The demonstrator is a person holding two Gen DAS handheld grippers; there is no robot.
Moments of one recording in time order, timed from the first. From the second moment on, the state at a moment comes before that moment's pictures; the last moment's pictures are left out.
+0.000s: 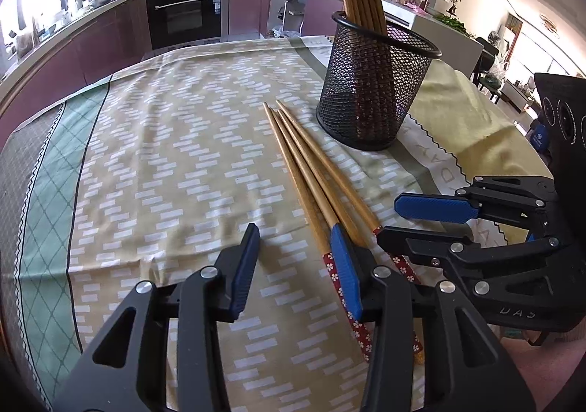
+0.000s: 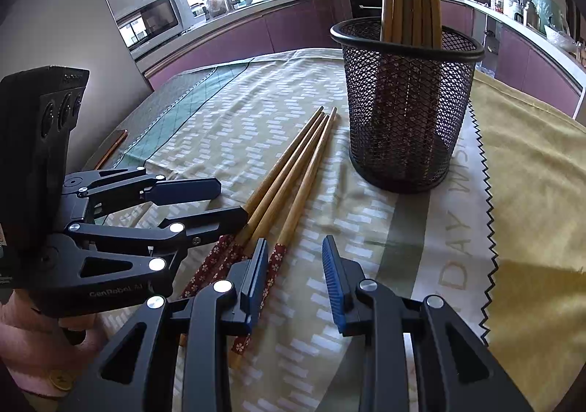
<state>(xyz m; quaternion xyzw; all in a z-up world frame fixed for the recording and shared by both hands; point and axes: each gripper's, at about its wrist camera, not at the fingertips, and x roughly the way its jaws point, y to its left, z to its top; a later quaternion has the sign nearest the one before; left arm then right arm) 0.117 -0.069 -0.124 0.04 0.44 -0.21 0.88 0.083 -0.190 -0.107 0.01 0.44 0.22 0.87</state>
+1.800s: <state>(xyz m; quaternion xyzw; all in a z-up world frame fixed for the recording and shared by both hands) 0.139 -0.077 -0.124 0.08 0.44 -0.18 0.88 0.115 -0.184 -0.108 -0.03 0.44 0.20 0.87</state>
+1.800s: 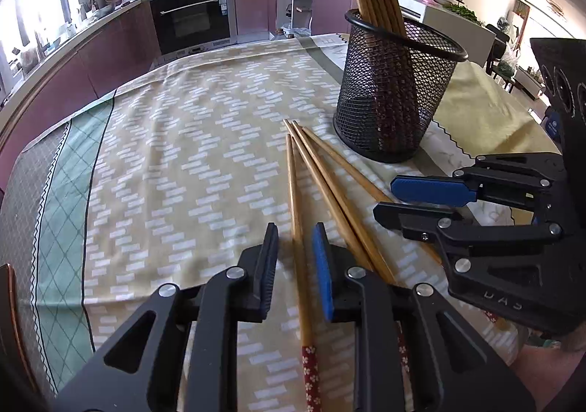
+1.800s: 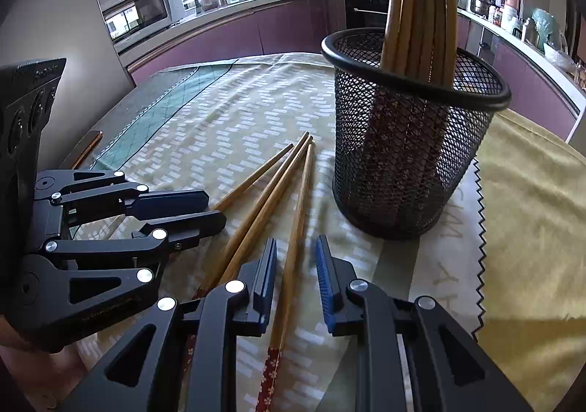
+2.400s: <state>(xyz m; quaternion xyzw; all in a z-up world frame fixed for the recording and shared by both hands) 0.141 -0.080 -0.122 0.06 0.44 -0.18 0.88 0.113 -0.196 -0.104 -0.01 0.44 0.20 0.88</state>
